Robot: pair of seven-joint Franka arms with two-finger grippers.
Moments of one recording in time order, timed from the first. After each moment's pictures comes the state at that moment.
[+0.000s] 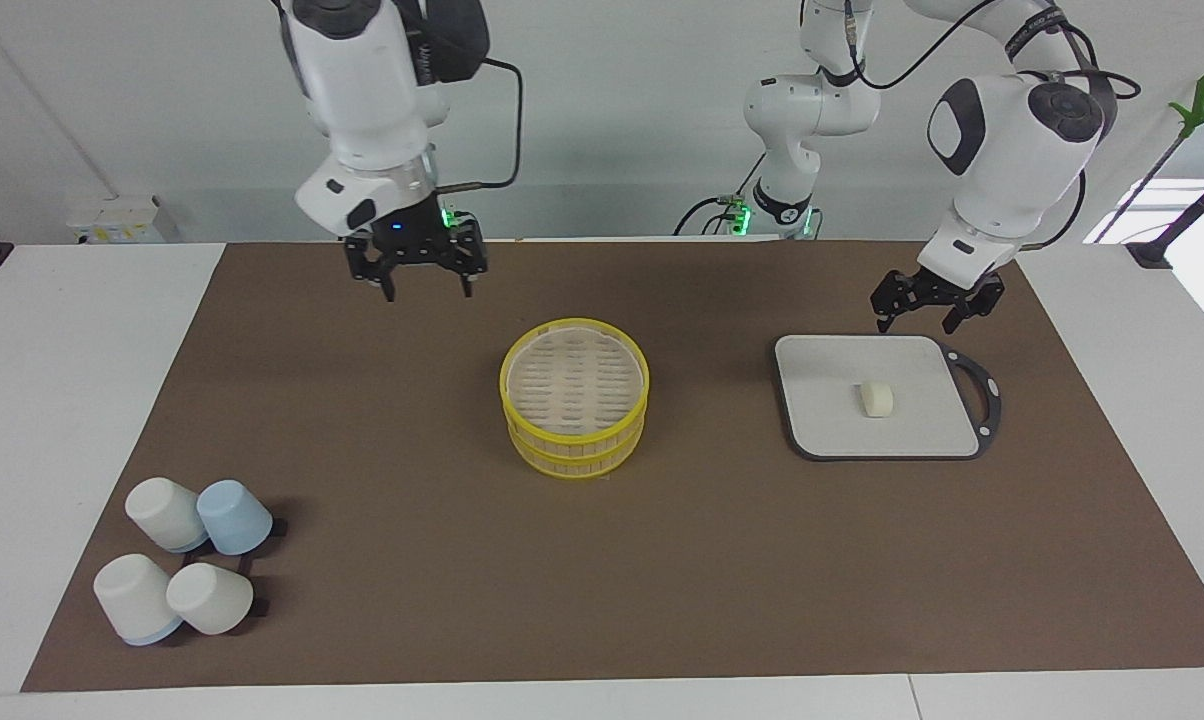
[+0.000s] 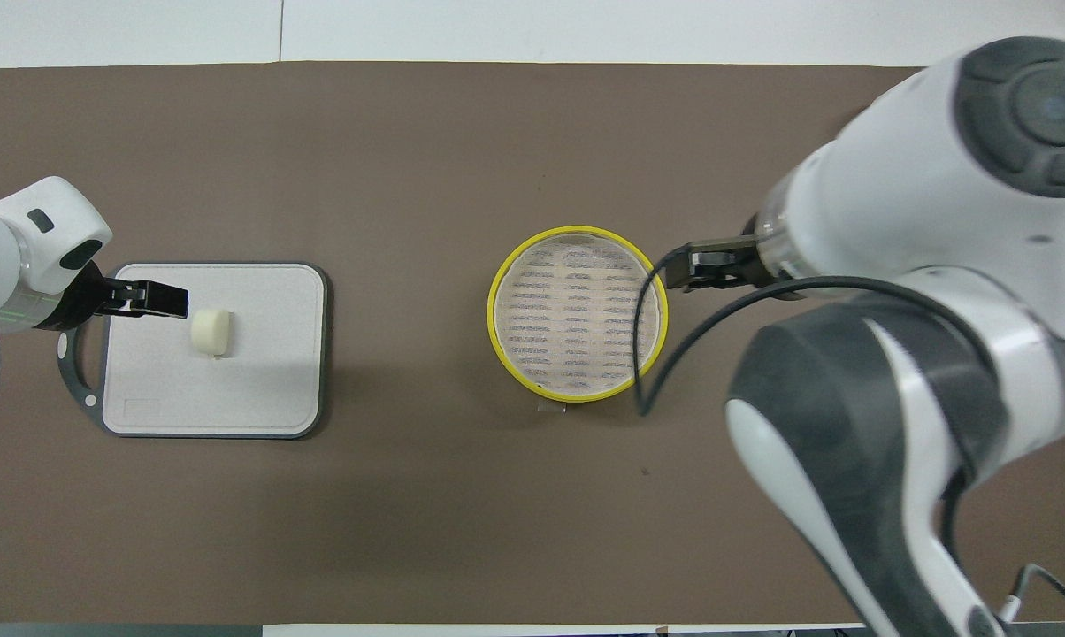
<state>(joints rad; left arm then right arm) -0.07 -0.06 0.02 -2.01 0.01 1.98 0.07 0.30 0.13 0.11 -1.53 -0.01 1.67 0.41</state>
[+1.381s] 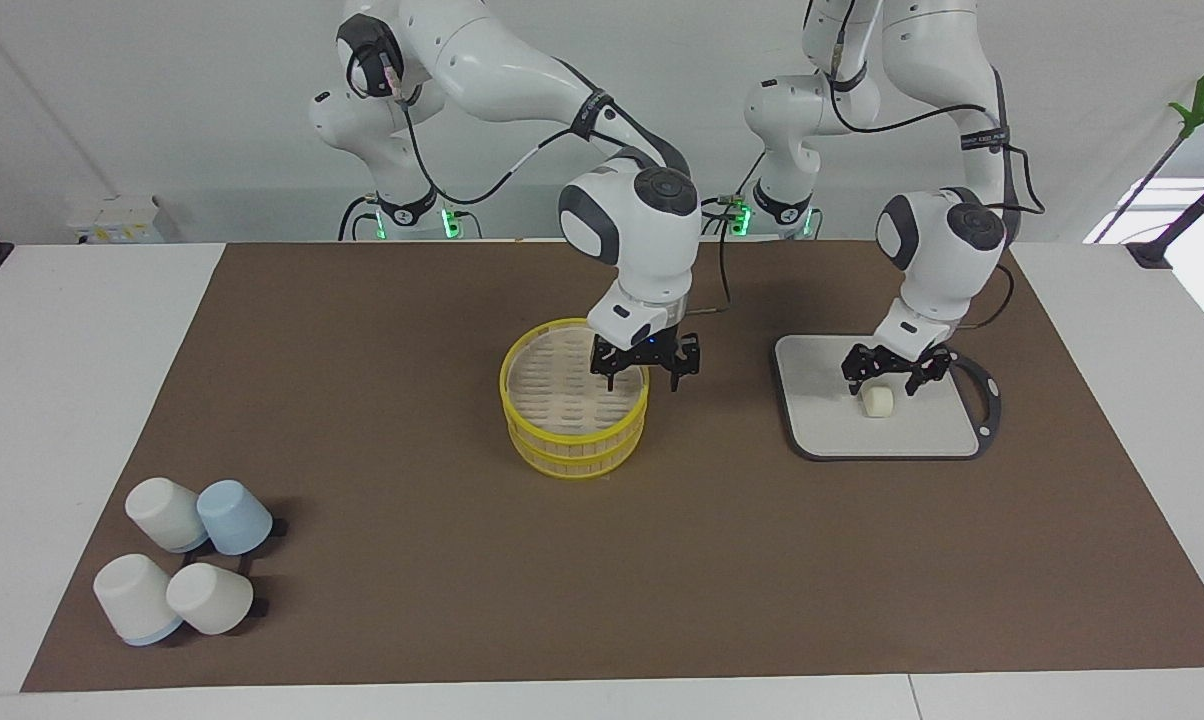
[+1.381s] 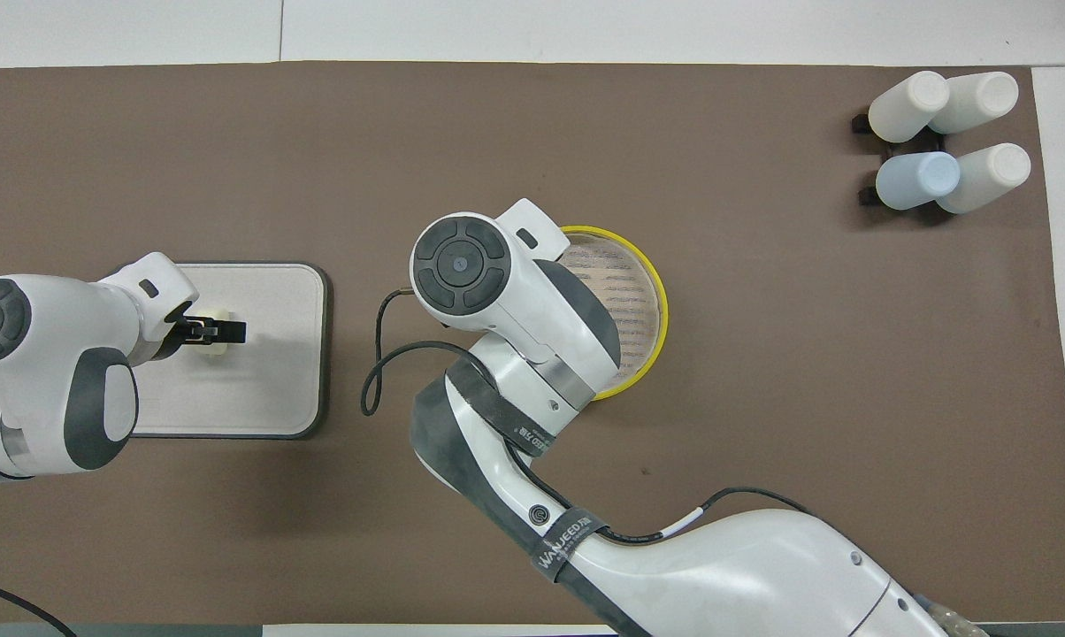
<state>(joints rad) -0.03 0.07 0.02 -2.32 0.01 2.48 0.11 0.61 0.54 0.09 -1.42 -0.13 2.02 0.77</state>
